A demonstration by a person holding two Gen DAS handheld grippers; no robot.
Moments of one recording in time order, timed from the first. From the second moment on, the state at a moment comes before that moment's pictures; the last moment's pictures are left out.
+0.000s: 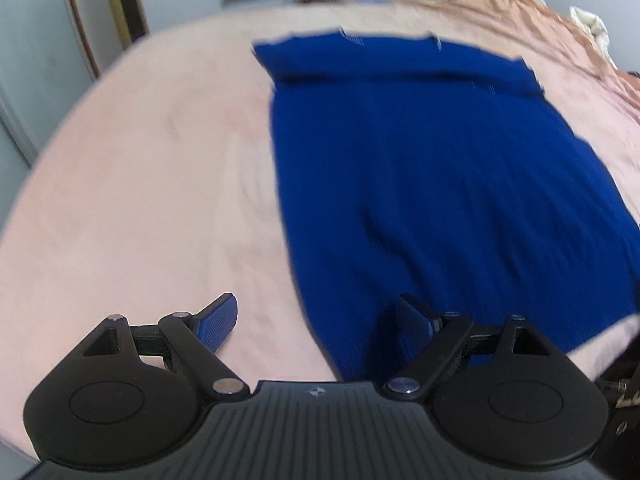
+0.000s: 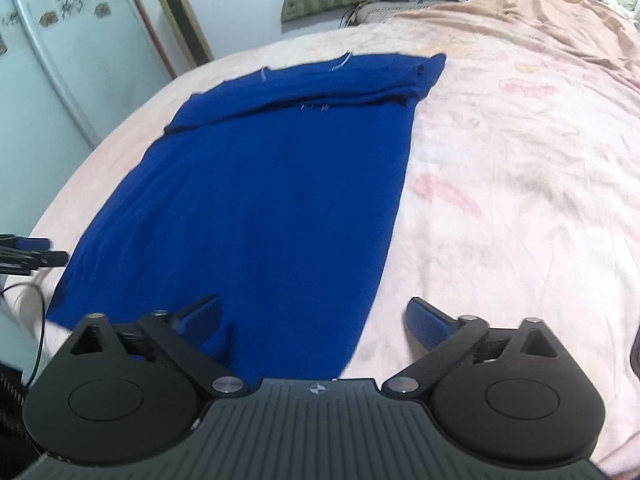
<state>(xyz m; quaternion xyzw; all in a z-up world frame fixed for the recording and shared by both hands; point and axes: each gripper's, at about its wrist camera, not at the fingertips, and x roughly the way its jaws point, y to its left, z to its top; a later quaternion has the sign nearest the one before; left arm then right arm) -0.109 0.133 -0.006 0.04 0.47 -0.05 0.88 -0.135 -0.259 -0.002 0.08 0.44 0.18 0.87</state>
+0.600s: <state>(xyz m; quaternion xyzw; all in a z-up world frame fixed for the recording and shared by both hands) -0.102 0.119 0.000 -0.02 0.48 -0.11 0.87 -0.136 -0.231 0.004 0.04 0.43 0.24 0.87</state>
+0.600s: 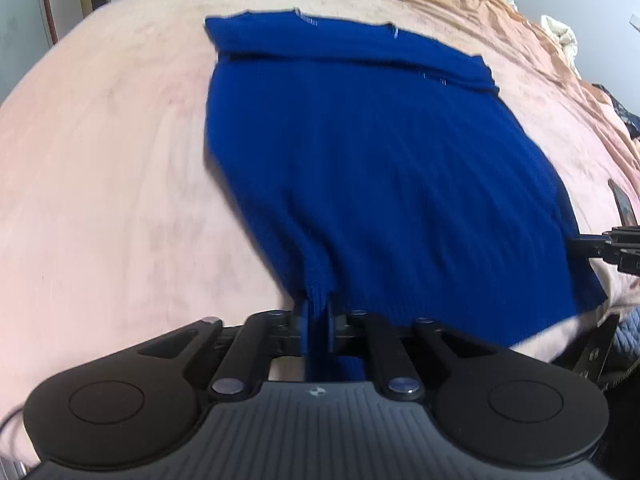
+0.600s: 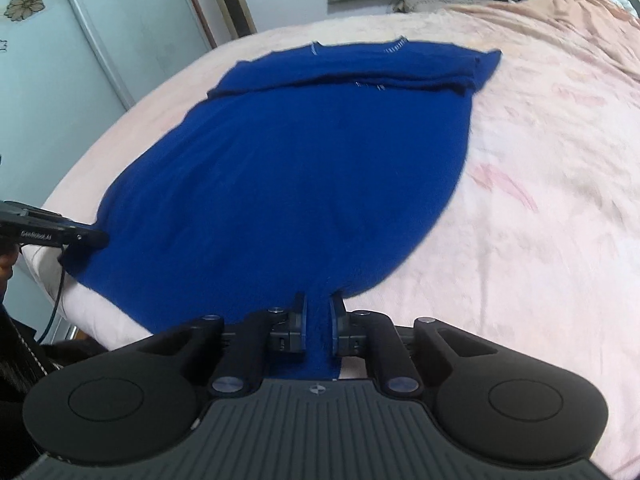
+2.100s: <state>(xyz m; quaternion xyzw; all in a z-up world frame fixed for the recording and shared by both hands) -0.044 0.146 0.048 -0.15 0.40 -0.06 0.90 -0.102 -0.272 0.044 0.21 0.37 0.32 0.85</state>
